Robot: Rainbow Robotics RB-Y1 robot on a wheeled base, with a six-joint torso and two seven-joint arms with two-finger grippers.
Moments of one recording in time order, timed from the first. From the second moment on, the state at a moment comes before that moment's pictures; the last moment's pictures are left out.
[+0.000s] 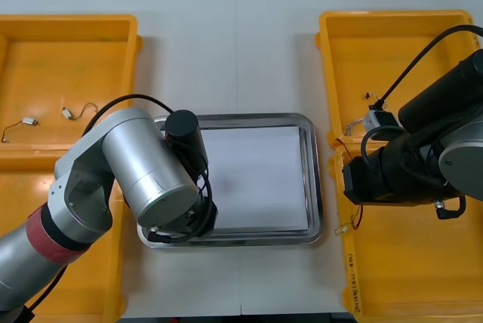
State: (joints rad) right arm -0.36 -0.66 0.25 -2.31 -0.82 1.91 0.75; left arm -0.47 0.46 -0.65 -2.04 0.58 1.89 -0.80
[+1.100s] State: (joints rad) right arm -0.36 -0.66 0.25 -2.31 -0.81 1.91 0.75; left arm -0.47 0.46 -0.67 -2.03 0.52 1.85 -0.80
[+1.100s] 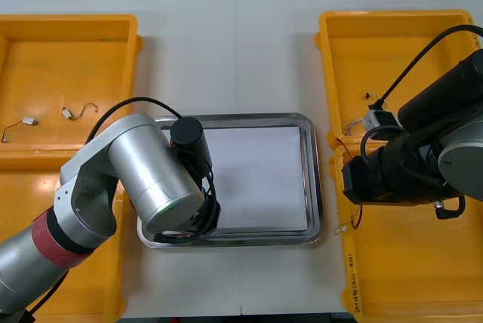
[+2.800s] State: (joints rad) right arm -0.51 -0.64 0.33 -2.31 -0.89 1.91 1.19; left arm -0.46 0.91 0.04 -2.25 0.96 1.91 -0.80
